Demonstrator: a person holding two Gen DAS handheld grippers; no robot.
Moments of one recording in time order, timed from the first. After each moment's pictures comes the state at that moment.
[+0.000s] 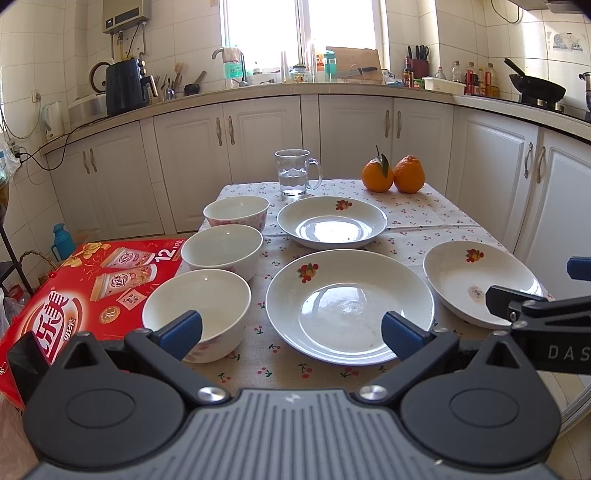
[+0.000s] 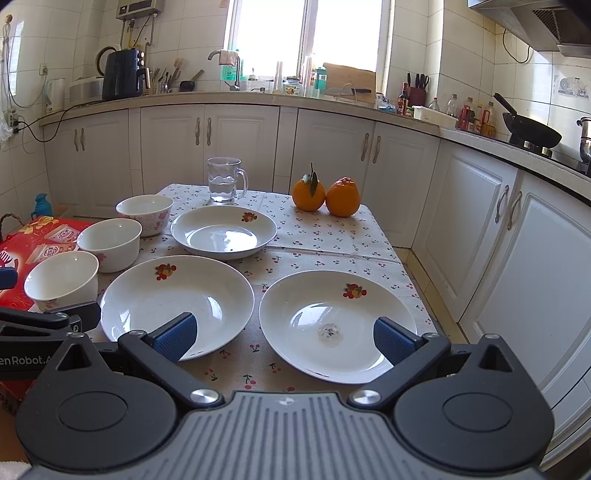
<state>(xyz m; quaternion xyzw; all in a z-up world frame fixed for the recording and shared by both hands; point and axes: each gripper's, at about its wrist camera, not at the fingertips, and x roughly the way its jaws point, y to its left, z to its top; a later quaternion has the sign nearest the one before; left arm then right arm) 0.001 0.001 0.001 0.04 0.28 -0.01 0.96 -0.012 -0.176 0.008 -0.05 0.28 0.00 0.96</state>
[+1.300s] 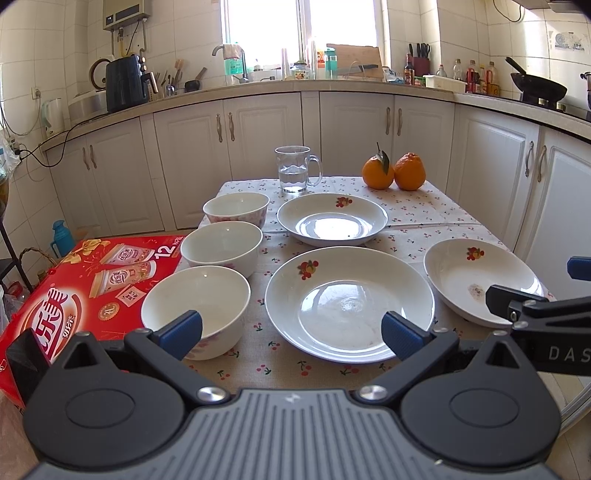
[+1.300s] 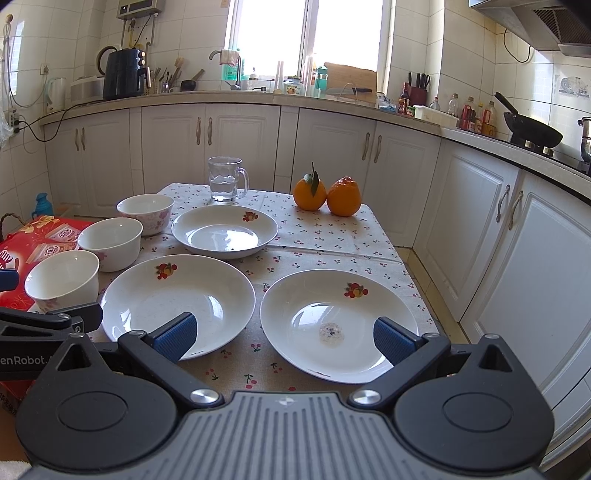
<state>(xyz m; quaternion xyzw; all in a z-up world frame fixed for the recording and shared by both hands) 0.002 0.000 -0.005 0.04 0.28 -0.01 0.96 -0.012 -0.176 0.007 -0.05 0.27 0.01 0.96</state>
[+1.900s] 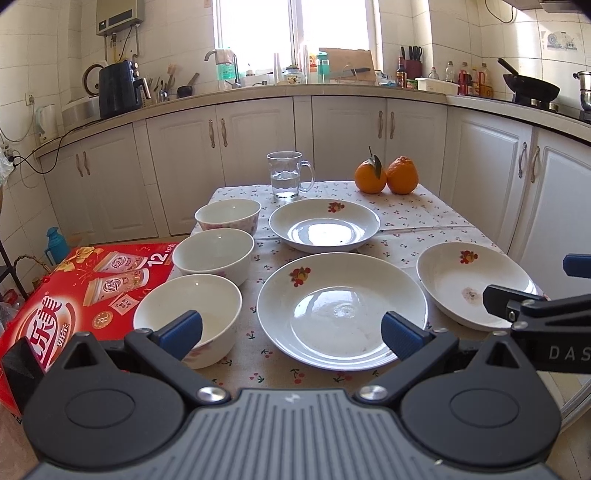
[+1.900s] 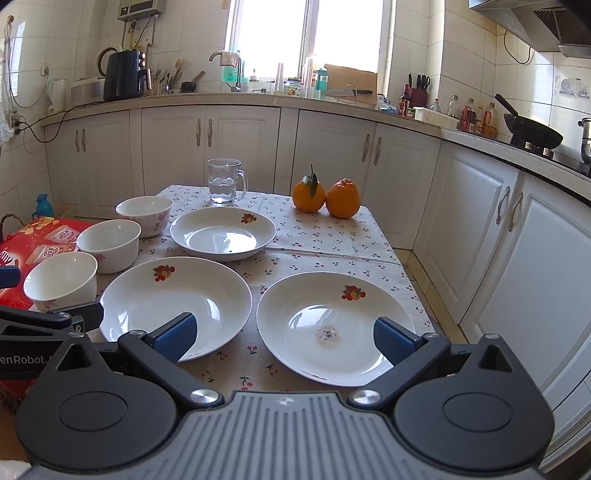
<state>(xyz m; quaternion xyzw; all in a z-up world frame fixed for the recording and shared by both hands) 0.006 -0.002 0.000 0.04 0.28 -0.03 0.96 -0.011 -0.179 0.007 -0.05 0.27 0.01 0.96</state>
